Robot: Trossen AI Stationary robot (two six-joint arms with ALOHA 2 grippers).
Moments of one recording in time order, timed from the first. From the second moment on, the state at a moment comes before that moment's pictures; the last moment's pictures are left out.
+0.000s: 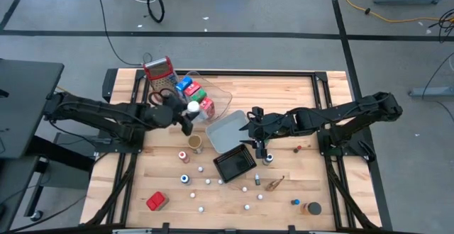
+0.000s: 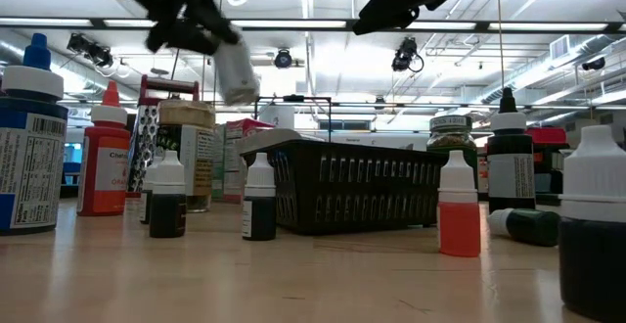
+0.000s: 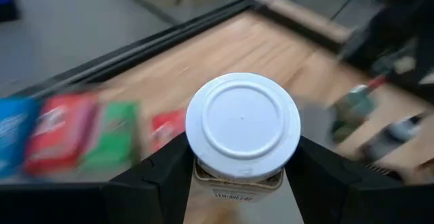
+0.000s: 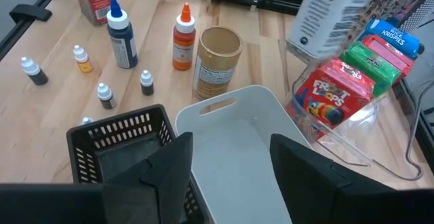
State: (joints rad) left arm -0.11 1.00 0.76 -0.28 -0.60 -0.55; right arm 0.16 1.40 1.06 -0.28 0.16 -0.09
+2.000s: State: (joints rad) left arm -0.21 1.49 0.76 -0.10 -0.62 -0.52; right arm 0.16 1.40 1.06 -0.28 0.16 -0.07
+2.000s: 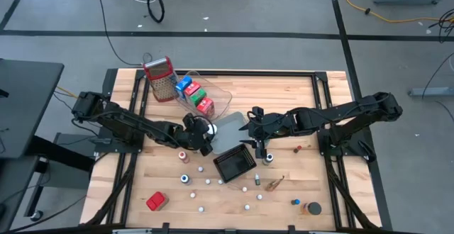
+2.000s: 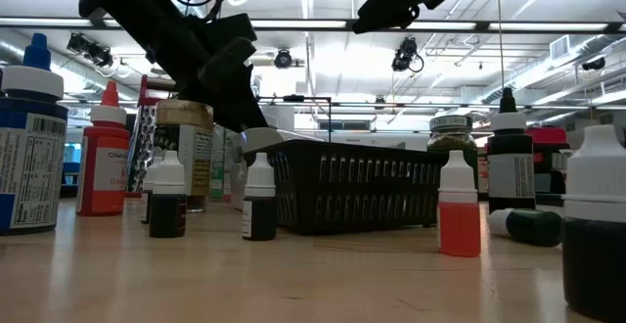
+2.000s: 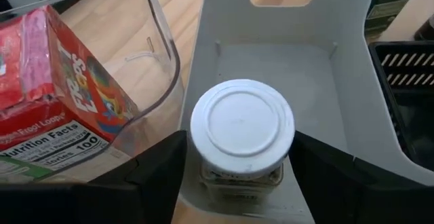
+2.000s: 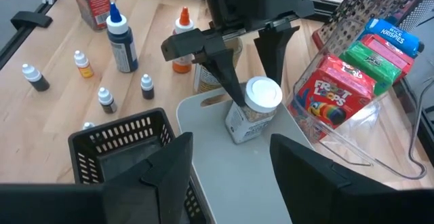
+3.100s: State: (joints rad) left arm -0.23 1.38 0.97 -0.67 -0.32 -0.66; right arm 0.16 1.40 1.06 -0.27 0.16 -0.07
